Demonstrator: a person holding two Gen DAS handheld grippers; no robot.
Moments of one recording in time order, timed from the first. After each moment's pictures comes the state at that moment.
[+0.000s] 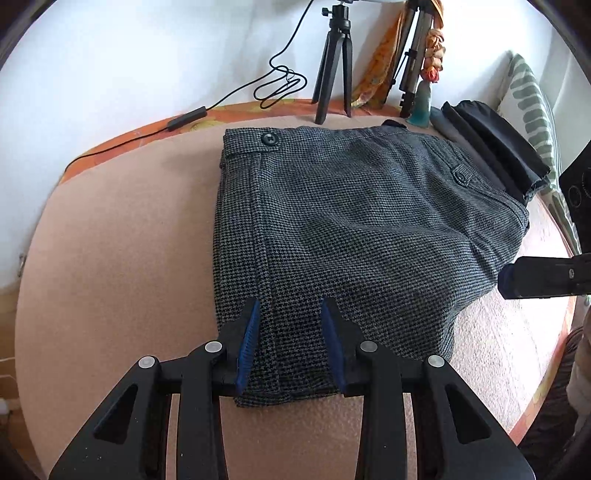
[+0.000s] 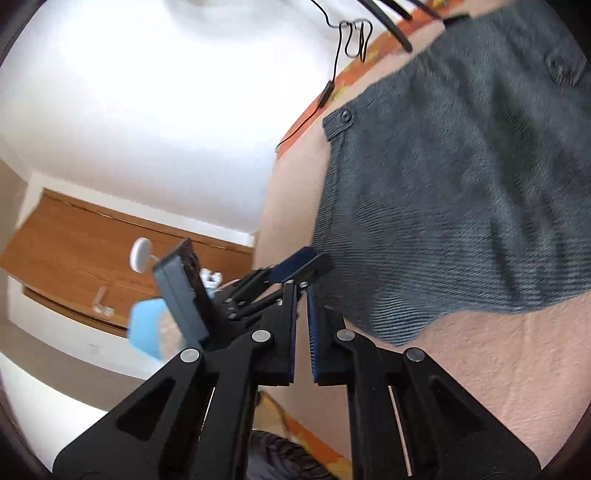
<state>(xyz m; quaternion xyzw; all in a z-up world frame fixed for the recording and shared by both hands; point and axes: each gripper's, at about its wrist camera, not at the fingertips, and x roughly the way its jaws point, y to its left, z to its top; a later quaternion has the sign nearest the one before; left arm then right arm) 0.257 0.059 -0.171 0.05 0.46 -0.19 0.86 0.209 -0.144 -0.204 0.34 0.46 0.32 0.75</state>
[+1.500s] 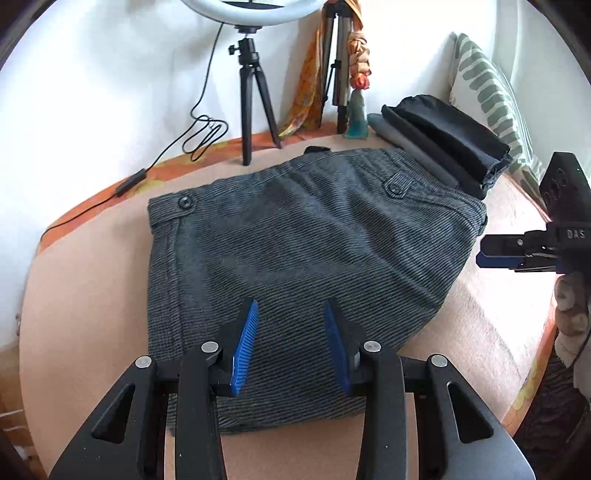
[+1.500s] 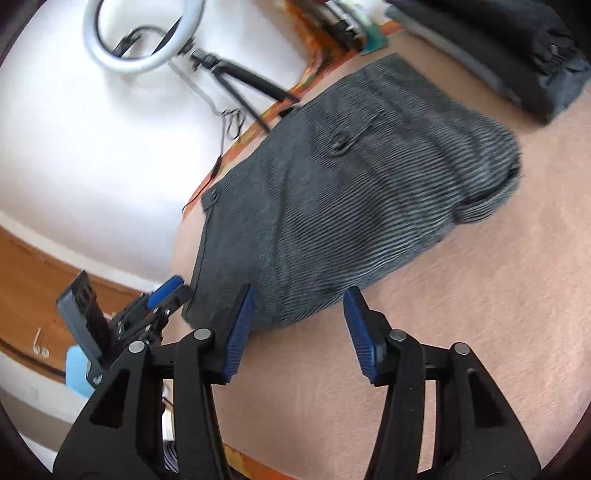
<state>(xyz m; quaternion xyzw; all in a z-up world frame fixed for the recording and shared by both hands) 0.241 -0.018 -0.138 0.11 0.41 -0.25 0.87 0.179 -0.287 -0.224 0.35 0.44 0.13 0.81</state>
